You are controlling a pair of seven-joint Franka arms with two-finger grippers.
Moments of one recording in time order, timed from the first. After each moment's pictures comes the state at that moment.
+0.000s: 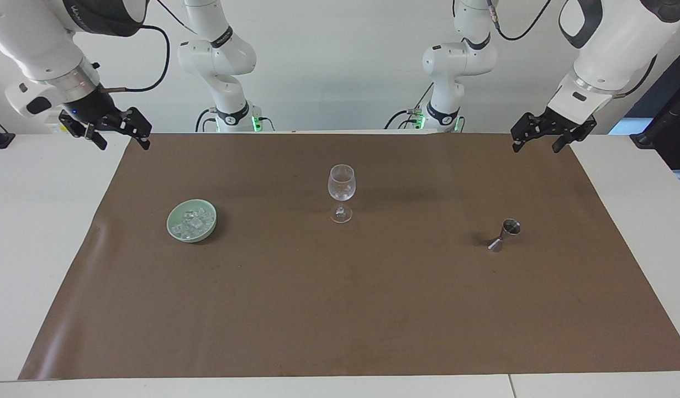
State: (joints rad) left arm 0.00 -0.01 -0.07 -1.59 -0.01 1.49 0.04; right arm -0.04 -0.01 -0.11 -1.57 0.01 1.47 -0.10
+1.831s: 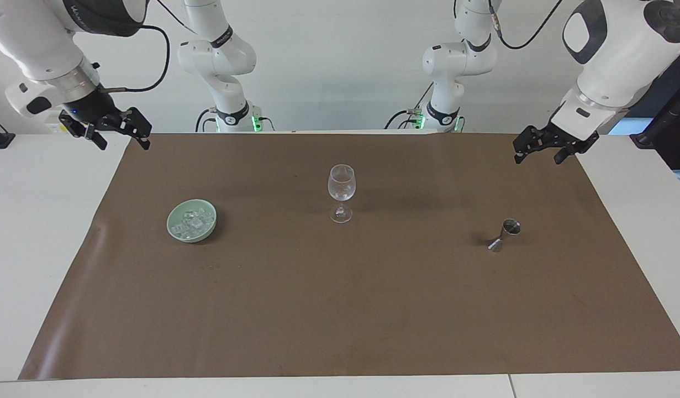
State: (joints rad) left arm 0.00 0.11 -0.06 -1.50 -0.01 1.50 0.04; right arm -0.04 -0.01 -0.11 -1.57 0.01 1.47 -0.10
